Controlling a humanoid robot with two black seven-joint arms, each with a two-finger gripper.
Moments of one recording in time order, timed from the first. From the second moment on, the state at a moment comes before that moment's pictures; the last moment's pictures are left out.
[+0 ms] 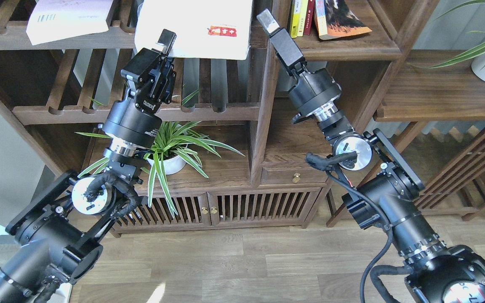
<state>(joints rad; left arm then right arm) -0.44 0.10 -0.98 -1.40 -0.33 -0.49 -0.13 0.58 0.02 1.19 1.12 -0.18 0.48 0.06</state>
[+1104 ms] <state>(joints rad) -0.36 0.14 -0.90 -1.43 -0.31 -0.49 -0.10 0.64 0.01 1.11 1.13 -0.18 0.39 0.06</state>
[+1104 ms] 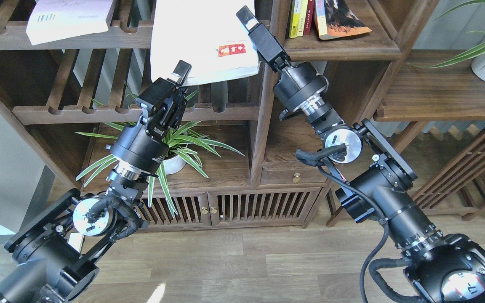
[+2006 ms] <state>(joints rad) -0.37 0.13 -0.98 -1.42 -0.31 -0.49 -0.10 0.70 0.02 1.02 1.14 -0.15 0.40 0.06</state>
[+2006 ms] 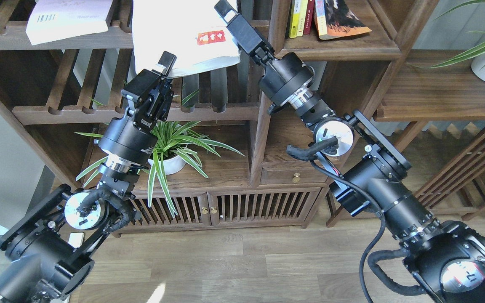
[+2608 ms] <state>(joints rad) -0.39 0.13 -0.99 -1.40 -0.31 -0.49 -0.11 0.69 0.02 0.96 1.17 -0.15 0.41 0.06</state>
